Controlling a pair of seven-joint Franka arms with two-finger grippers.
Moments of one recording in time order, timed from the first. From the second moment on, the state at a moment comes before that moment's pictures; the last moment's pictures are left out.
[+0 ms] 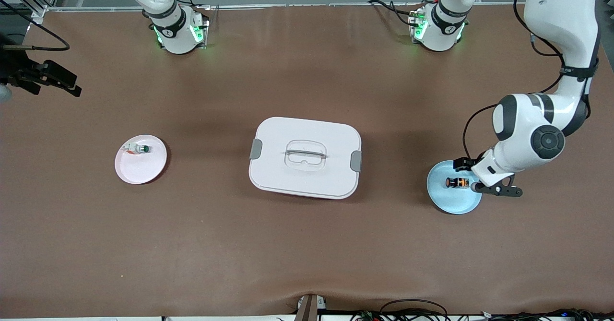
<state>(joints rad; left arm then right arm) -0.03 0.44 -0.01 -1.94 0.04 2.29 0.10 -0.02 -0.09 -0.01 -1.65 0.02 1.53 0.05</state>
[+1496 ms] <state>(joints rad) -0.05 0.61 -0.01 -1.90 0.04 2.49 0.10 -0.02 -0.09 -0.01 -1.65 0.02 1.52 0.05</state>
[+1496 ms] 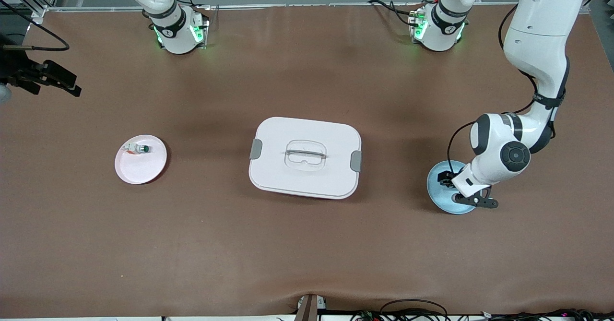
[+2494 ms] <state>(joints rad) -0.05 0.61 -0.01 -1.90 0.04 2.49 0.09 -0.02 -0.09 -0.01 -1.65 0.02 1.52 0.05</state>
